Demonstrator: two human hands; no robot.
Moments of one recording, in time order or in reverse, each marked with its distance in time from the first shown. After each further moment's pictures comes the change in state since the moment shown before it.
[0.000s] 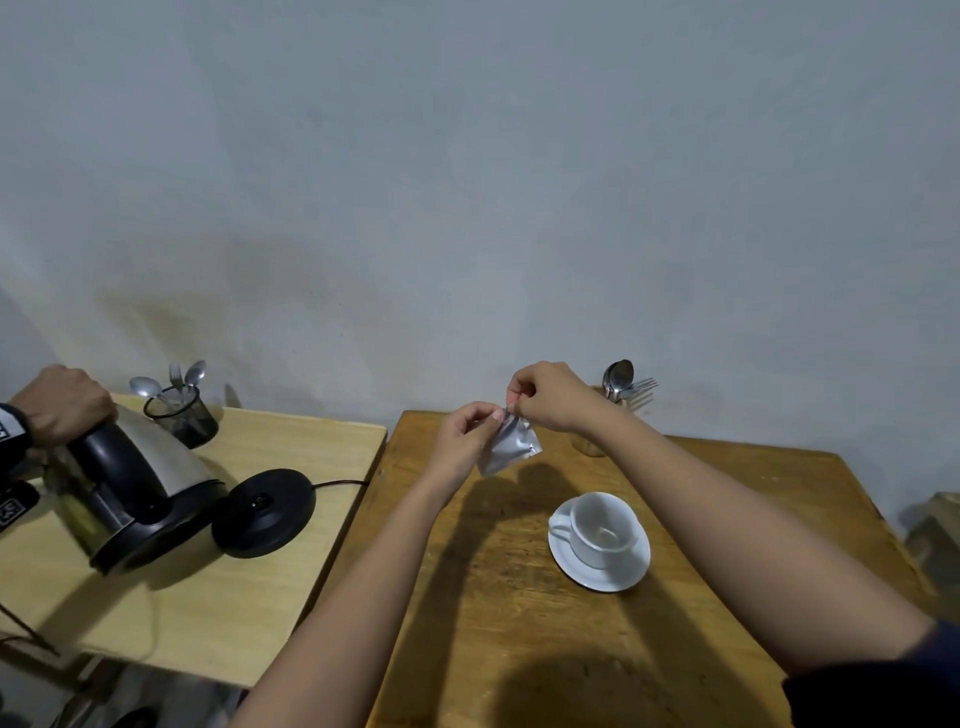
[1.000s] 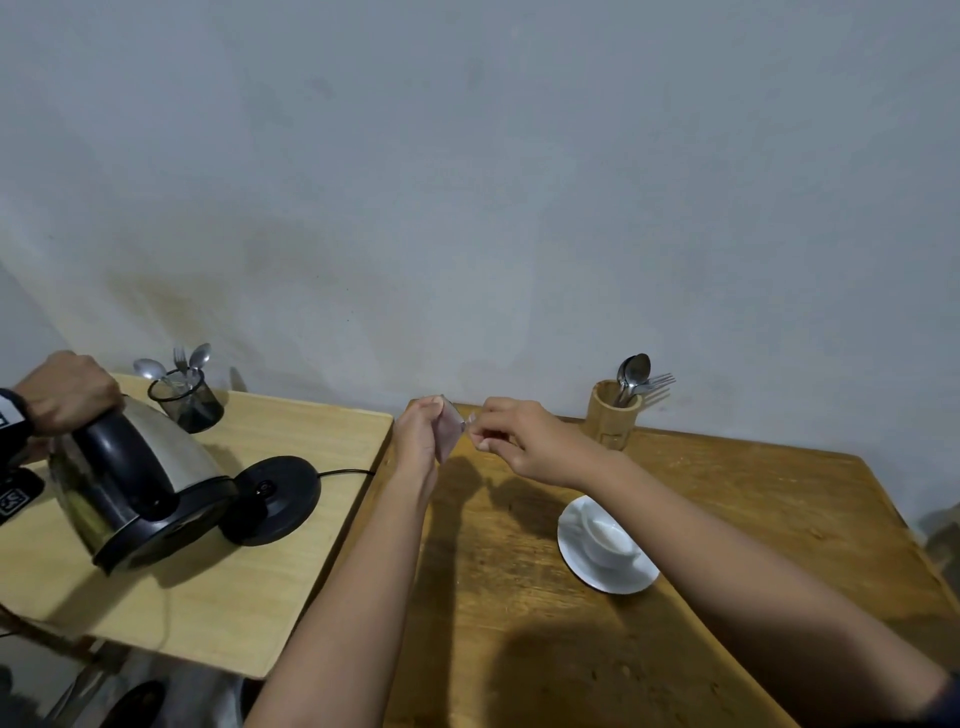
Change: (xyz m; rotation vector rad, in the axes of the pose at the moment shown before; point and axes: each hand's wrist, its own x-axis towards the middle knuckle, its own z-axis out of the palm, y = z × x) left_hand 0.042 -0.047 -0.039 -0.488 0.385 -0.212; right_hand -0.012 0.003 0.044 -0.057 -0.105 -0.476
